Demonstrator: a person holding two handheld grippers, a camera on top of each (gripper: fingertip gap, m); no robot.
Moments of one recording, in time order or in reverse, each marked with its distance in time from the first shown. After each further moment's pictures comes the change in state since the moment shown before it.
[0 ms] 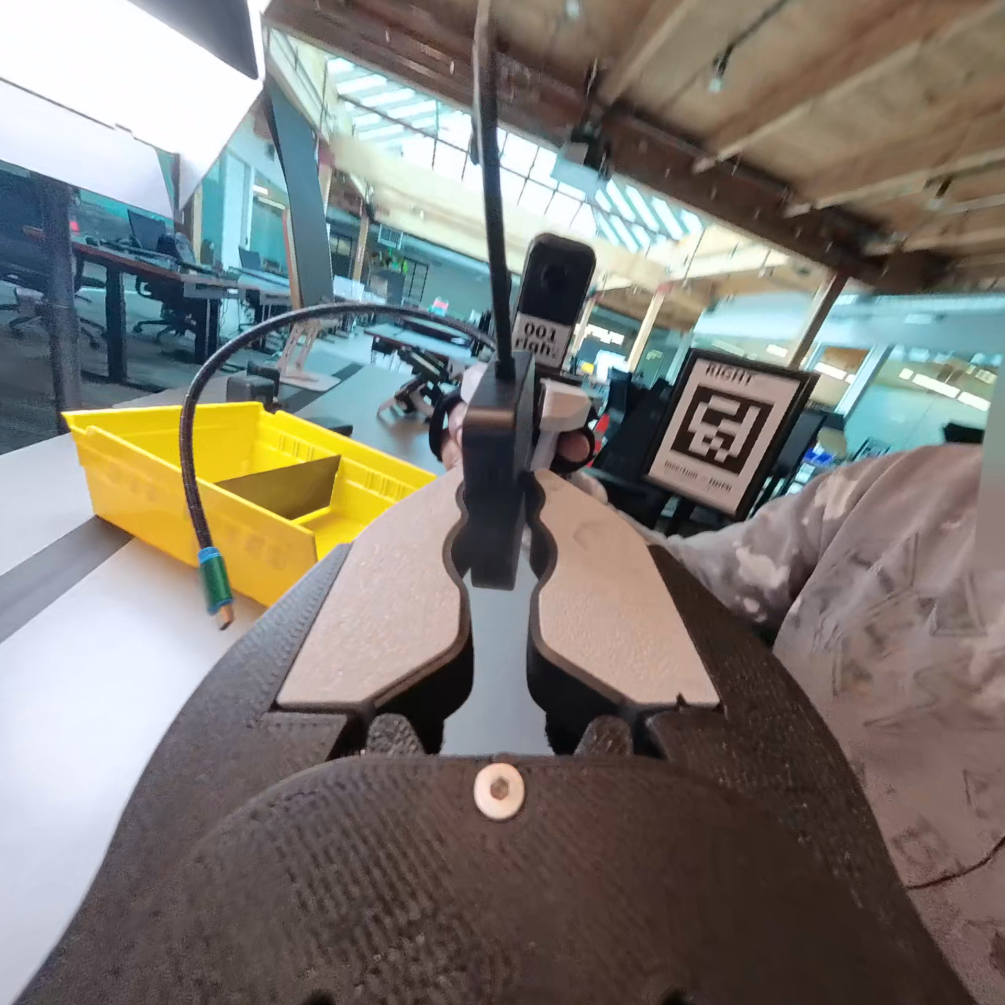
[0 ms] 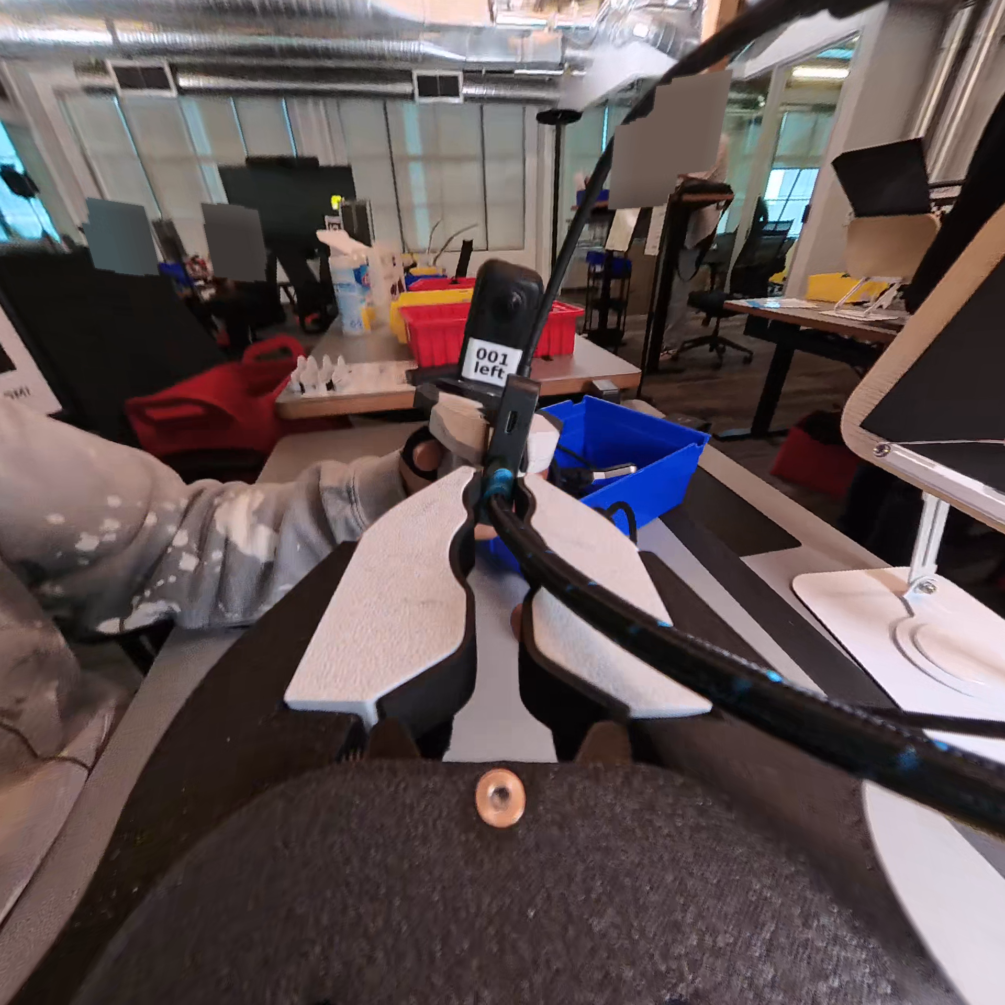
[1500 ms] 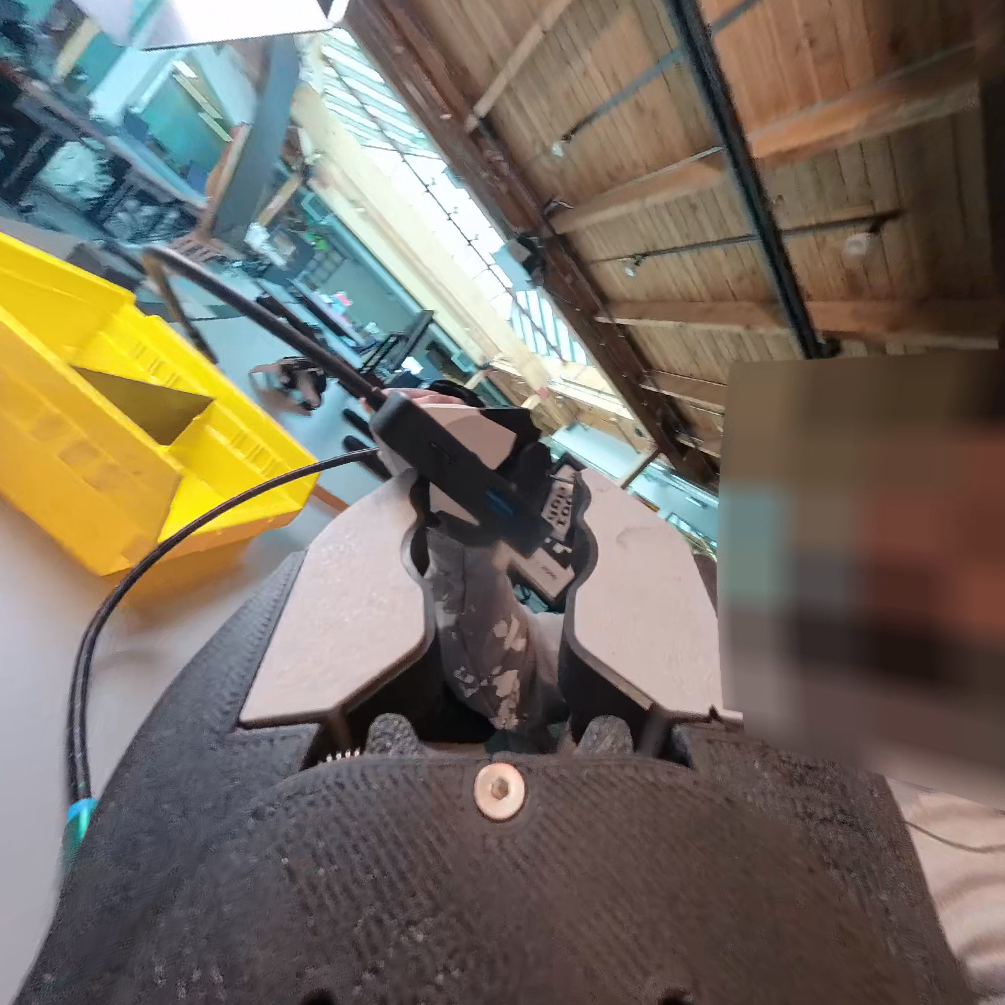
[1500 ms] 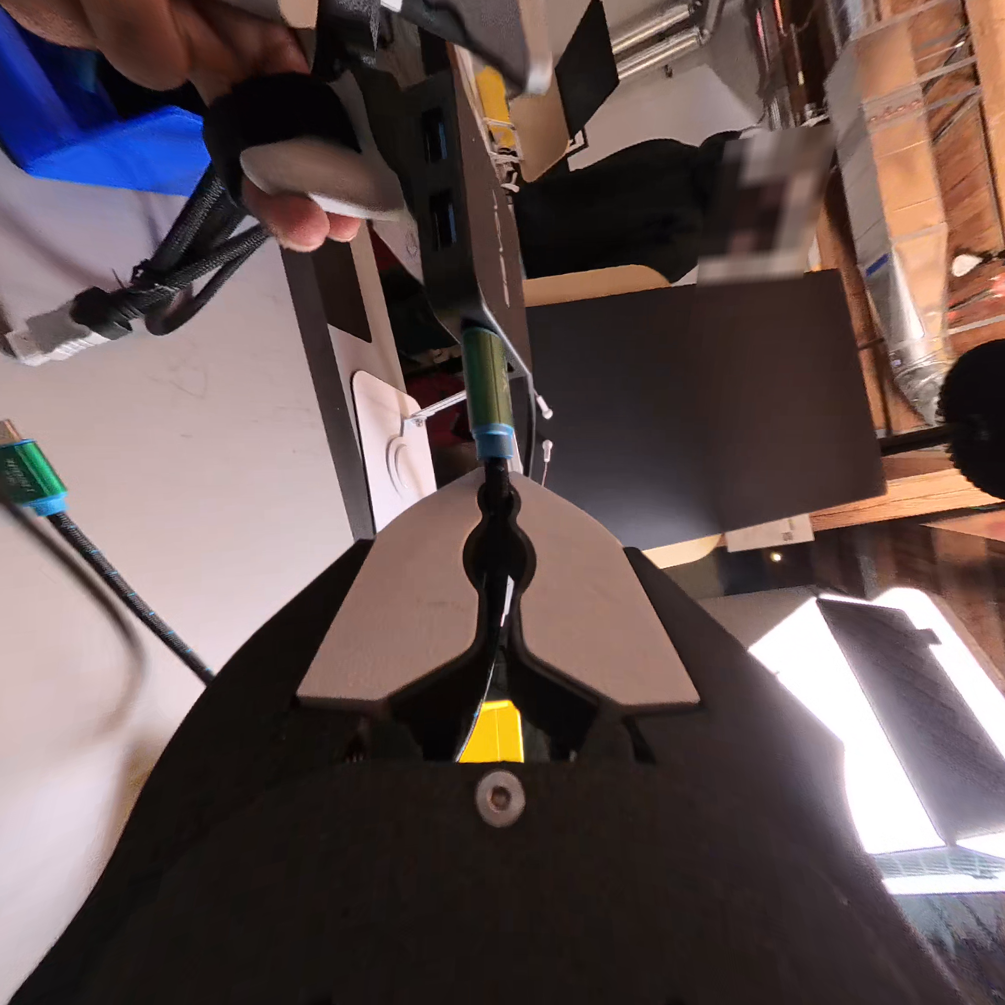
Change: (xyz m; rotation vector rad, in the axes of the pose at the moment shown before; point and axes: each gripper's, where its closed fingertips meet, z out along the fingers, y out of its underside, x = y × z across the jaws) left arm -0.014 -0.014 -0.012 0.110 0.121 -0.530; right arm 0.058 0.032 -0.005 -0.612 0.651 -1.148
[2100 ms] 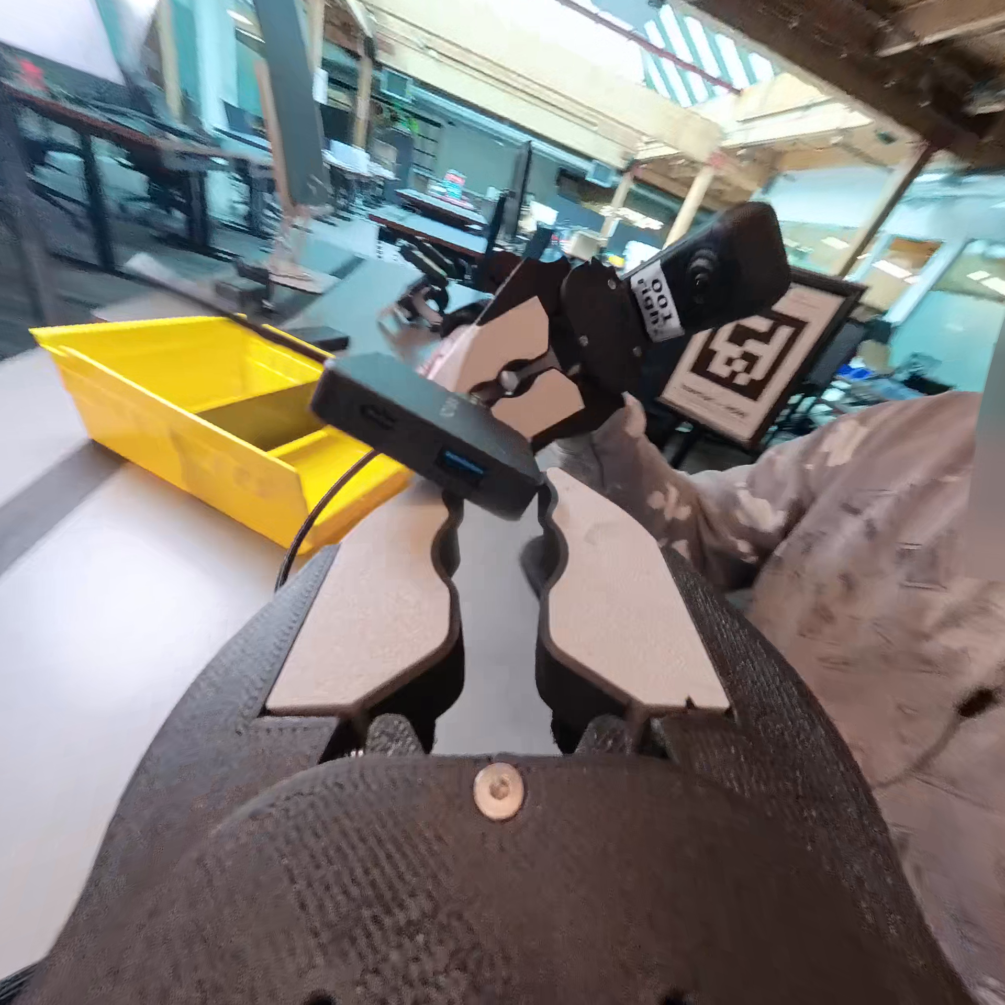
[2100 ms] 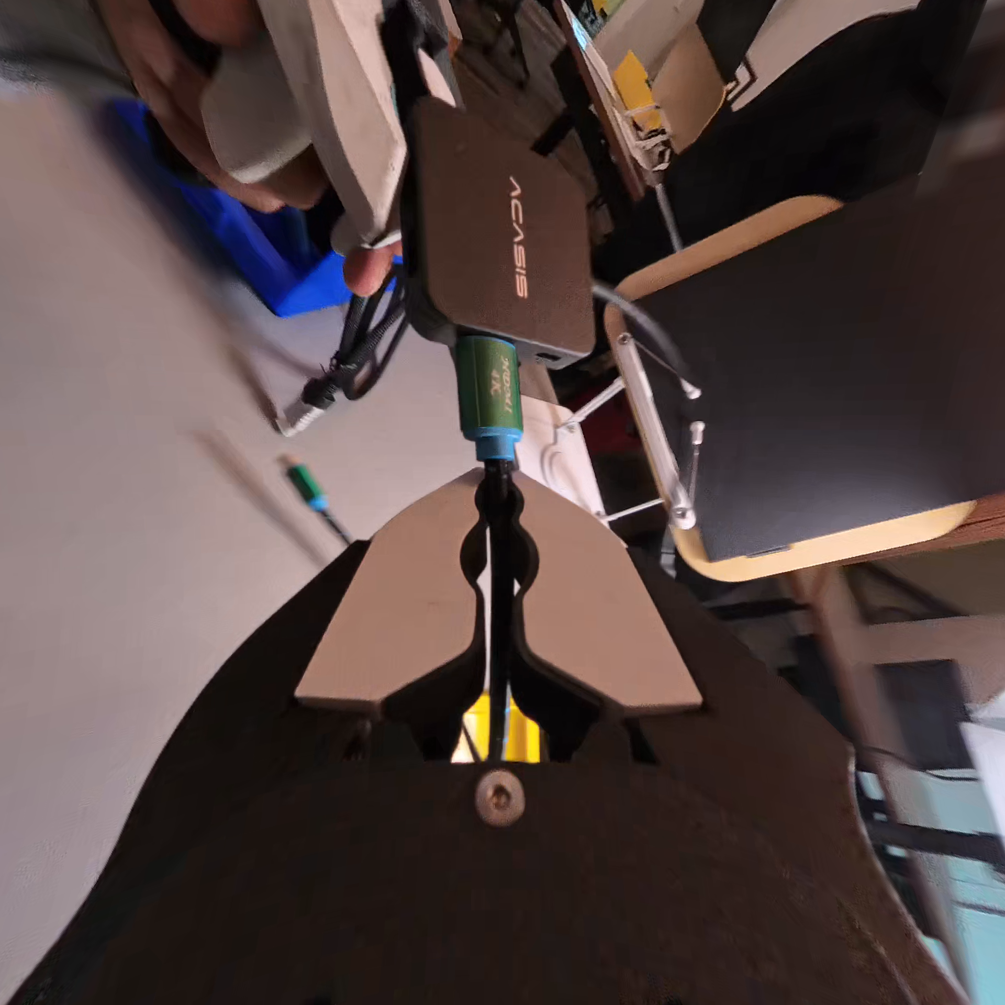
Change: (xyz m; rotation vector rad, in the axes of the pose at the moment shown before) left arm 0.010 0.033 0.015 -0.307 -0.216 0.503; right arm -0.011 -0.007 -0.029 0.024 -0.313 0.328
